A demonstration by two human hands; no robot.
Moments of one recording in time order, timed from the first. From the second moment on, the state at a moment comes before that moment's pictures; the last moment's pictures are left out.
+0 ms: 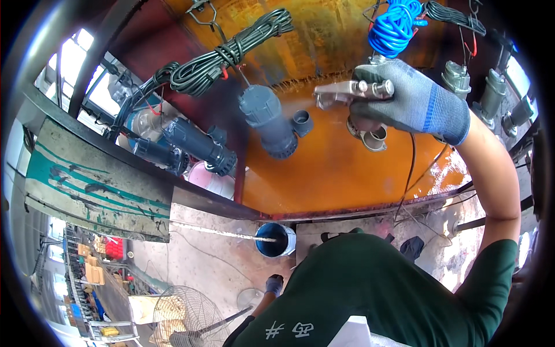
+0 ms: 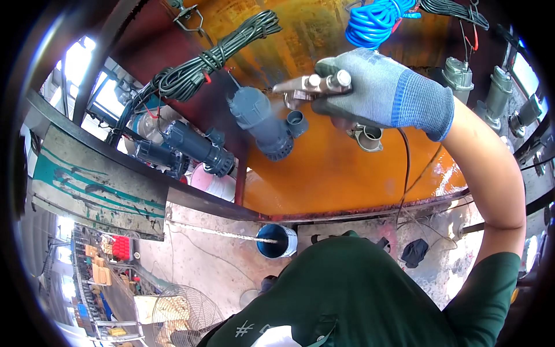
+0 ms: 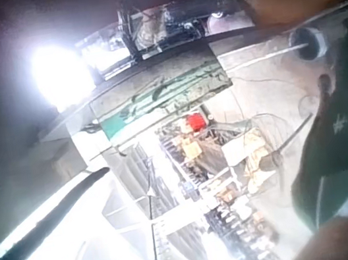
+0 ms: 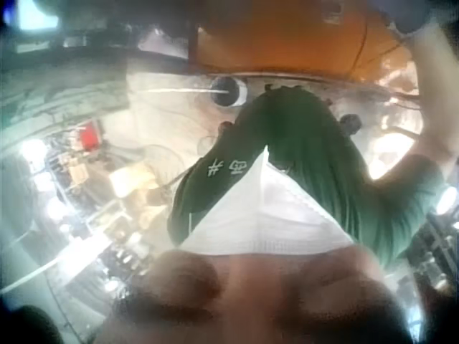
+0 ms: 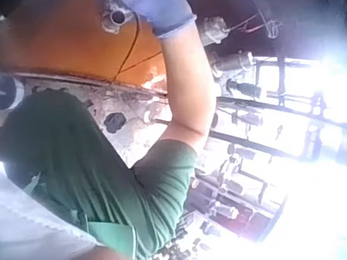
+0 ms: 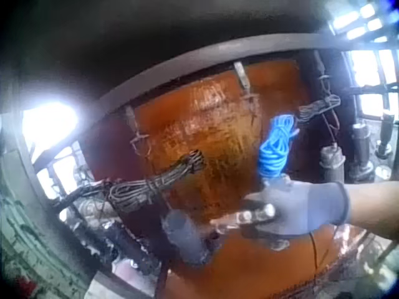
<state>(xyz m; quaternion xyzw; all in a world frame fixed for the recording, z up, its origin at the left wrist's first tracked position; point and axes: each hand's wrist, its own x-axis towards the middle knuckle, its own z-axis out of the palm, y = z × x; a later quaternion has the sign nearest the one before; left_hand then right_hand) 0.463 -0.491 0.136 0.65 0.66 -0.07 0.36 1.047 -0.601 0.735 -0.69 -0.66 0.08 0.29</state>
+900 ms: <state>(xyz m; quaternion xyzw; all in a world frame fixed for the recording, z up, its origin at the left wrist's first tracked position) 0.484 -0.460 0.150 0.62 0.61 -0.06 0.49 1.043 -0.607 0.695 -0.66 -0.64 0.11 0.38</state>
